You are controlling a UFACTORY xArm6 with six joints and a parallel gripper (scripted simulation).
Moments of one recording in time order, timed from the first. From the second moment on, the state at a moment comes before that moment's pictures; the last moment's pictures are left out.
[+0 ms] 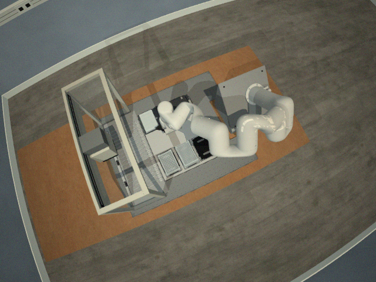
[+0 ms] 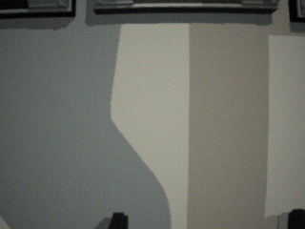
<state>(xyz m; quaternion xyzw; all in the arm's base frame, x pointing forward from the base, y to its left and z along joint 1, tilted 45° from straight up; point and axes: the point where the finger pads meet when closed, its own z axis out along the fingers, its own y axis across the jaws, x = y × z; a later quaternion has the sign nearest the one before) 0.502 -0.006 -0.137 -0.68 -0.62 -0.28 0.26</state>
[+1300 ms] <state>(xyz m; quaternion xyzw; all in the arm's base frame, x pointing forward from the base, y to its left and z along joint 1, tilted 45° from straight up) 0.498 -0.047 -0.096 -0.68 -0.62 -0.28 0.26</state>
